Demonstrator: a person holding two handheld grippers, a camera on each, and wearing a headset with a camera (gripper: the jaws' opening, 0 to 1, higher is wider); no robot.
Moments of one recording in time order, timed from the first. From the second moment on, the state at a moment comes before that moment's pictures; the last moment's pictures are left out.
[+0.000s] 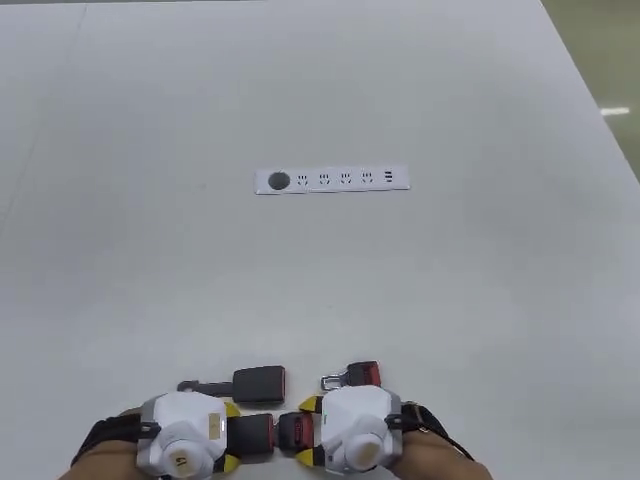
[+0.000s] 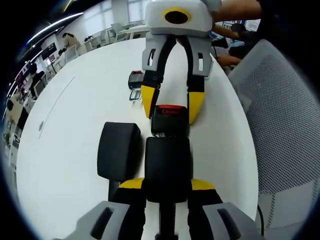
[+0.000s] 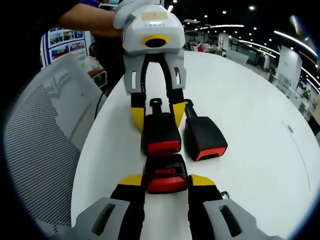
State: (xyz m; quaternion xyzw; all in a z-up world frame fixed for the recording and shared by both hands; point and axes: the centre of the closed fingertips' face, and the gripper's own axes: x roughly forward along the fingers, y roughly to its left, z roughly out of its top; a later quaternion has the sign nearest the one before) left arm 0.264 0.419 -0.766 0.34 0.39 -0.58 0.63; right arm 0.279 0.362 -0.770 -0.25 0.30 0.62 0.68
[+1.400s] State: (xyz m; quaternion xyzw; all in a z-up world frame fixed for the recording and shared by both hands) left arm 0.268 0.430 -0.748 0.33 0.37 -0.56 0.66; right arm 0.268 0.346 -0.758 -0.28 0.28 0.63 0.67
